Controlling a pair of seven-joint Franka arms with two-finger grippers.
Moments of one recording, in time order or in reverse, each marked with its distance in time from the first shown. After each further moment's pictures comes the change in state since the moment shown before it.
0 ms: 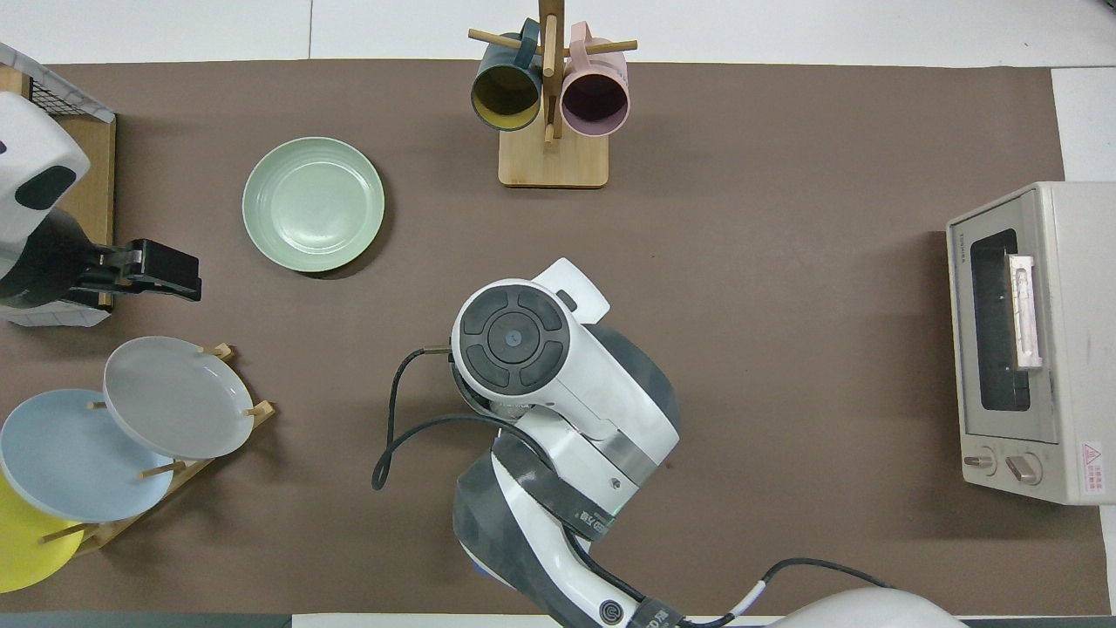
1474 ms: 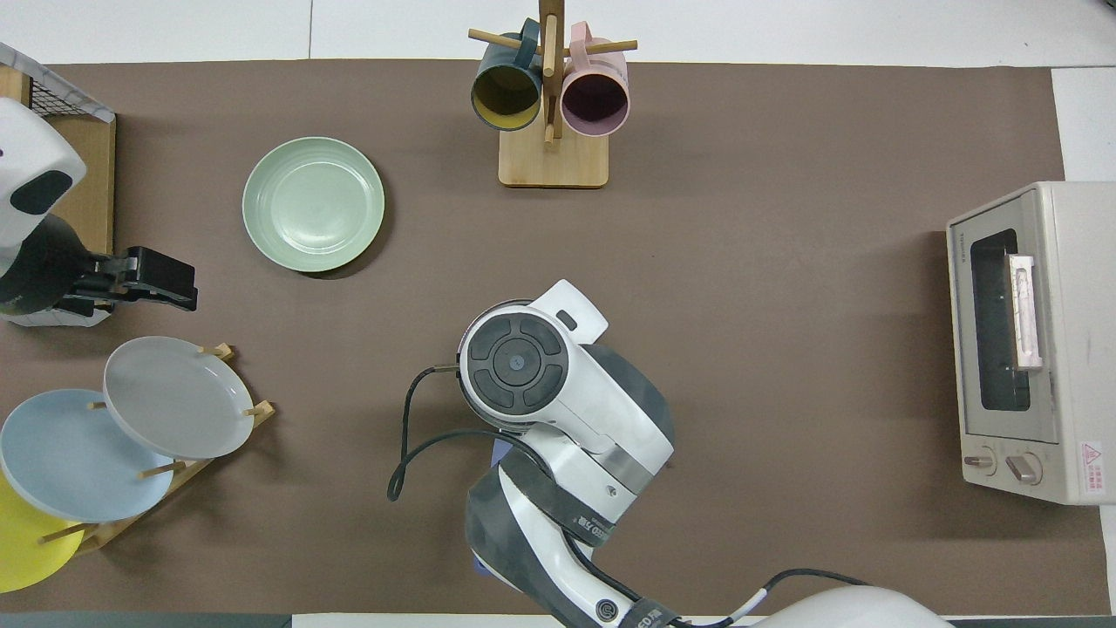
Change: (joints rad) left arm 0.009 0.001 -0.017 -0.001 0.000 0.002 0.000; right arm 0.003 -0.010 0.002 -0.068 -0.030 0.059 0.001
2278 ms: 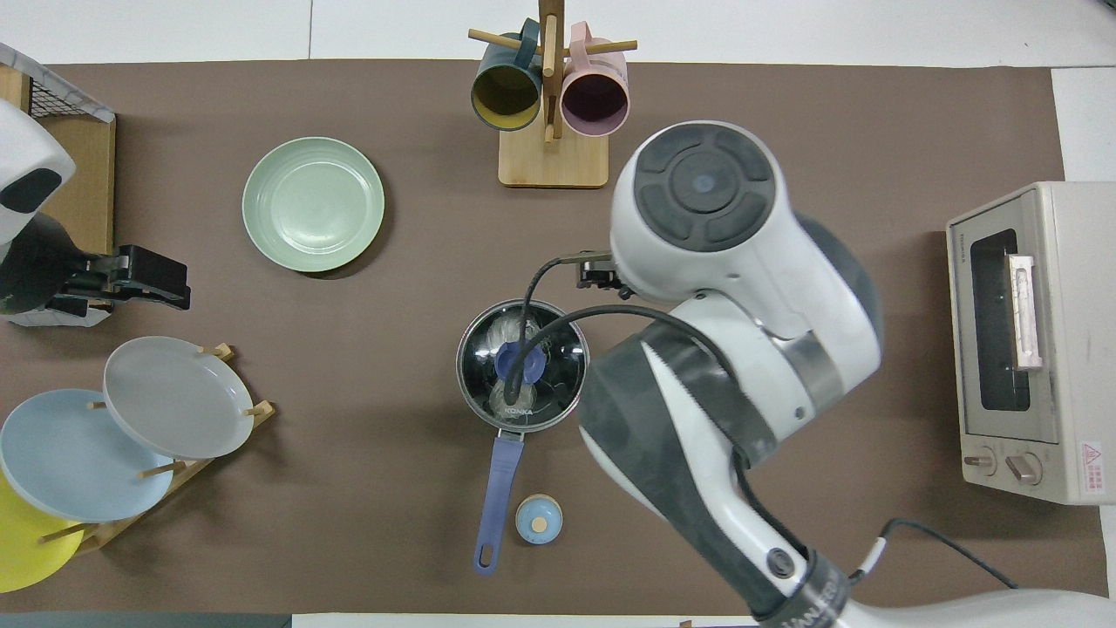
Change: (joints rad) left arm 0.009 0.000 0.002 -0.001 0.000 0.000 0.000; right arm -0.196 -0.108 -0.081 0.248 -0.004 -0.422 -0.331
